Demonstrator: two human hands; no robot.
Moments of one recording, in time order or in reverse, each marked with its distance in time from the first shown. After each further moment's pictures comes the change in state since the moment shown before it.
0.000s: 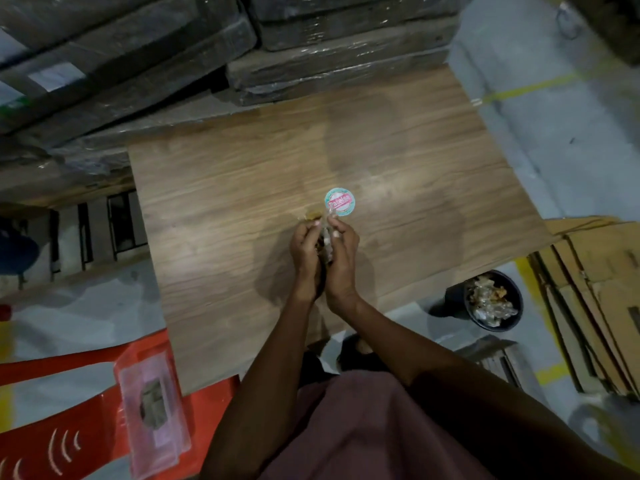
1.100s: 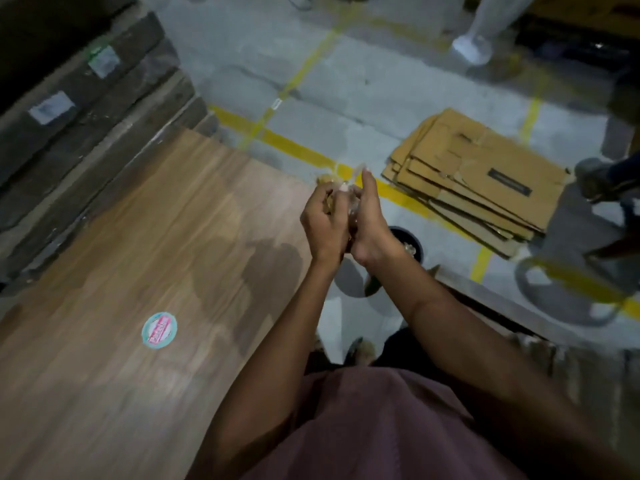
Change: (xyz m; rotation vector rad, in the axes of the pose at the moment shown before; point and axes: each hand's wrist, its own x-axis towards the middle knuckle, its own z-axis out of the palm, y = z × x) left_hand -0.115 -0.130 0.385 0.610 -0.684 0.392; right_hand 0.145 -0.142 -0.387 0.593 0.503 0.439
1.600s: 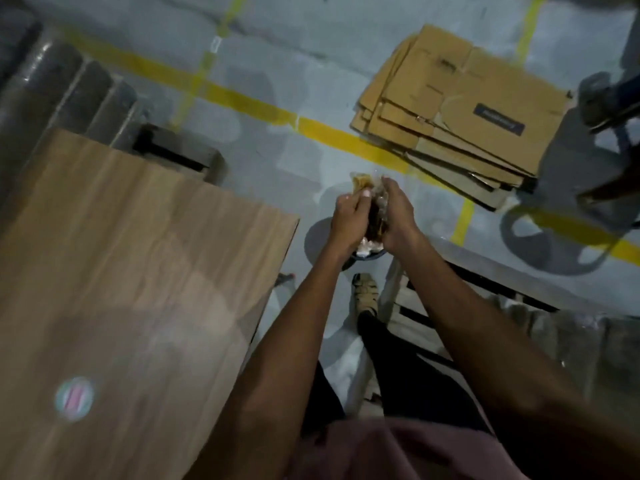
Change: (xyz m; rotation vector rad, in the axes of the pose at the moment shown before) left_hand 0.026 -0.113 0.224 0.258 -0.621 -0.460; right_hand 0.178 -0.056 -0.208 0.013 0.319 0.059
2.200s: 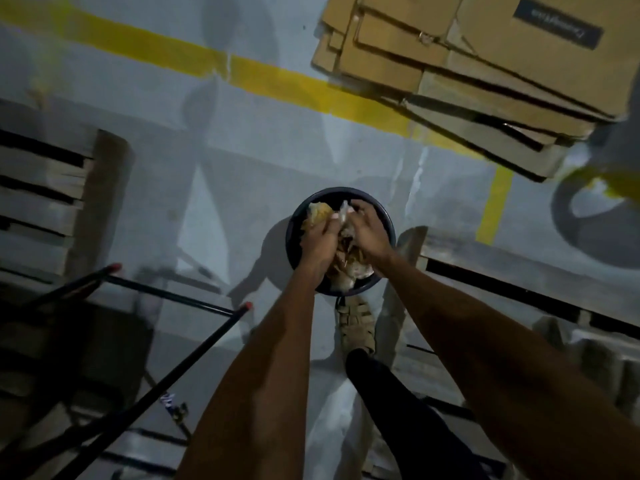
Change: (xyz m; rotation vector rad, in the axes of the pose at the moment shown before) left_hand 0.278 -0.270 0.135 0.038 -0.057 -0.412; right_hand 0.396 0.179 -0.105 -0.566 -0.051 -0.087
